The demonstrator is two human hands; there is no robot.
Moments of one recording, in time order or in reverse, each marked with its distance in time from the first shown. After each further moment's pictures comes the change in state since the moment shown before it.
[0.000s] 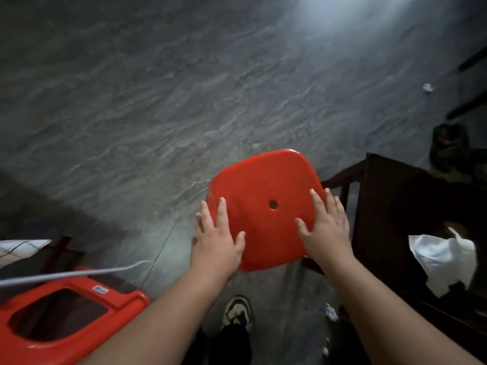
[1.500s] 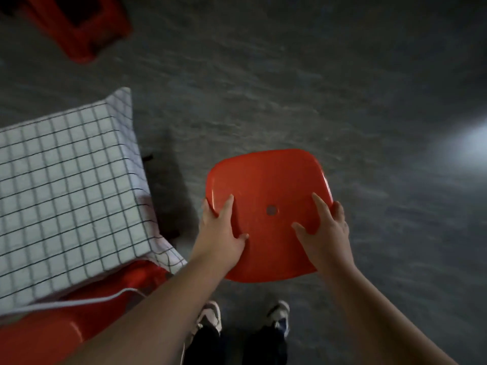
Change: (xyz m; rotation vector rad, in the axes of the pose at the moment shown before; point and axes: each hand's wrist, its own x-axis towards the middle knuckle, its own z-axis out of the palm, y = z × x) left_hand 0.139 -0.378 -0.298 -0.622 0.332 -0.536; right_hand 0.090 -0.586 0.121 -0.101 -0.244 -0.547
